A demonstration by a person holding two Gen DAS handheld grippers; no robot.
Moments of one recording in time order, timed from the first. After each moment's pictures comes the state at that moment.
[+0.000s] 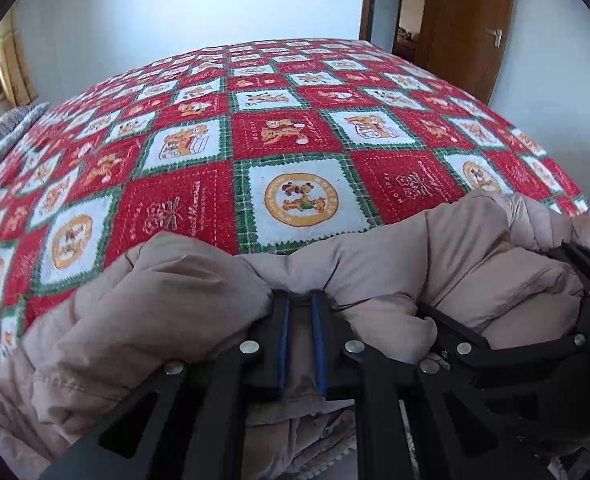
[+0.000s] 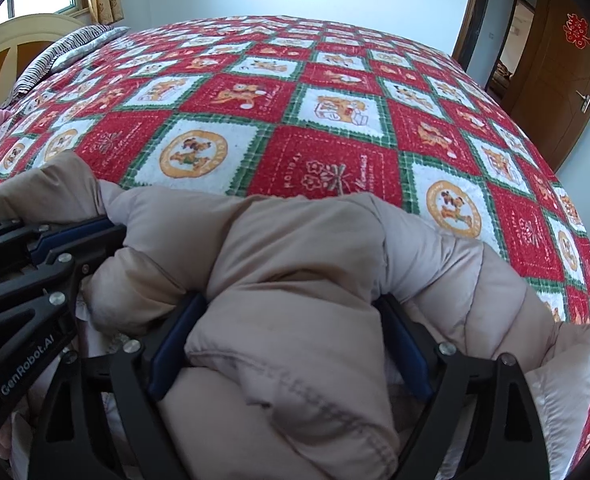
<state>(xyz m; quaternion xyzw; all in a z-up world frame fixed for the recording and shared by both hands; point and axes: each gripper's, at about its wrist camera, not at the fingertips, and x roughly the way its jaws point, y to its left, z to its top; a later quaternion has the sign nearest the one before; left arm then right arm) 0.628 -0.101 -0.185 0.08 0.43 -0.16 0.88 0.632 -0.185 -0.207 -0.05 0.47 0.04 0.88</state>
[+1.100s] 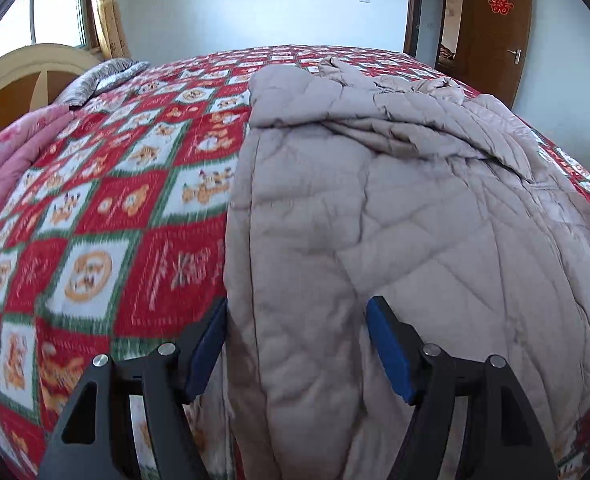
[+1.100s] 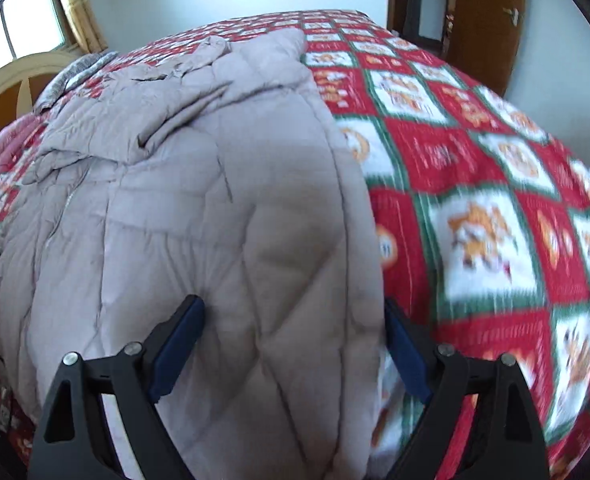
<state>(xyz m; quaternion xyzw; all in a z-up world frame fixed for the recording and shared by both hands) 0.235 0.094 -0.188 0.03 0.42 -0.07 0.91 0.236 -0.310 -0.191 0.06 0.48 0.00 0.88</state>
